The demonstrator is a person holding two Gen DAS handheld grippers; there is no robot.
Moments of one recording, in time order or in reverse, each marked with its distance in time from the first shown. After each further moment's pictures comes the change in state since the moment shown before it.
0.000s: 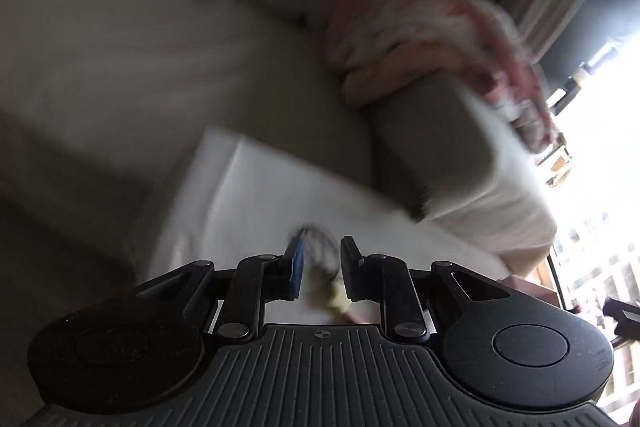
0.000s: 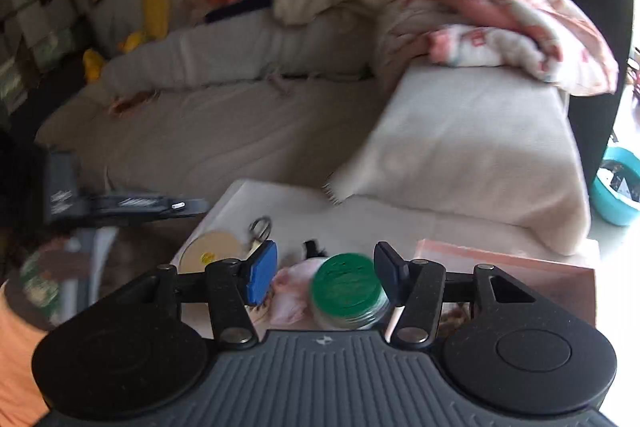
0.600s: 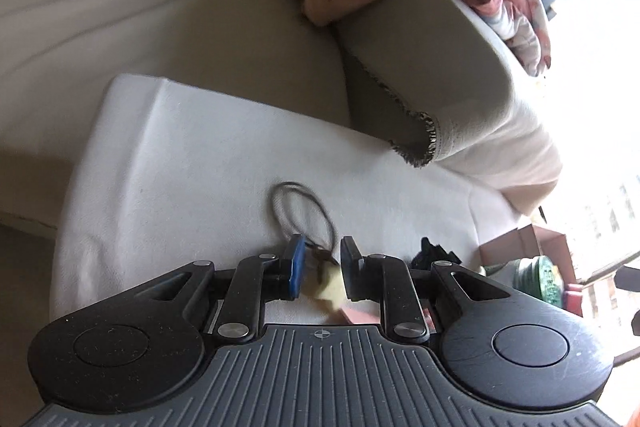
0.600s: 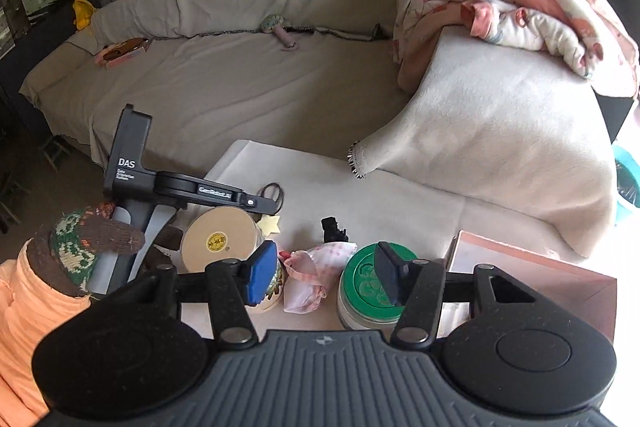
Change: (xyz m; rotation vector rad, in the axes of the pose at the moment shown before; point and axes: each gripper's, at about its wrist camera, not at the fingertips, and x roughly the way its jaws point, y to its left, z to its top) left arm 0.065 -0.010 0.000 0.150 0.193 -0.082; right arm 0.040 0.031 0.011 -0.022 0.119 -0.041
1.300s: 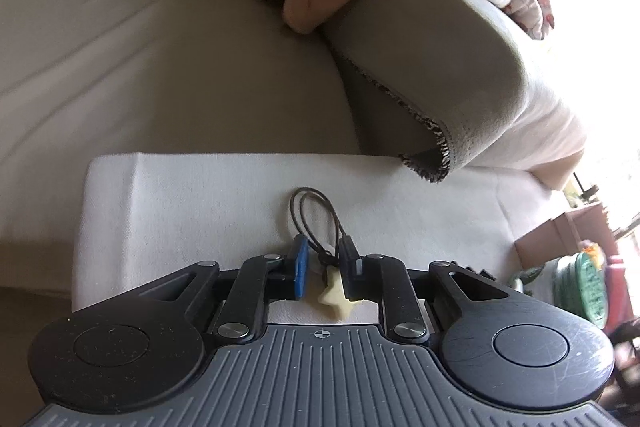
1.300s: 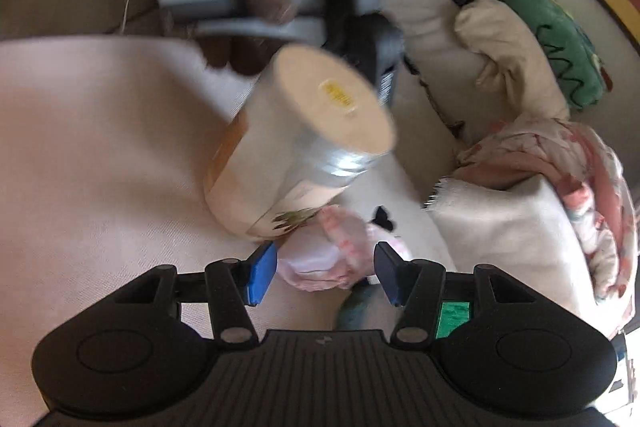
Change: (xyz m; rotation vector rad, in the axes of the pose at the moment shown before) left arm 0.020 -0.016 0.031 0.158 0.027 0.068; right arm 0.106 0.094 -0.118 -0.889 -0.083 -0.238
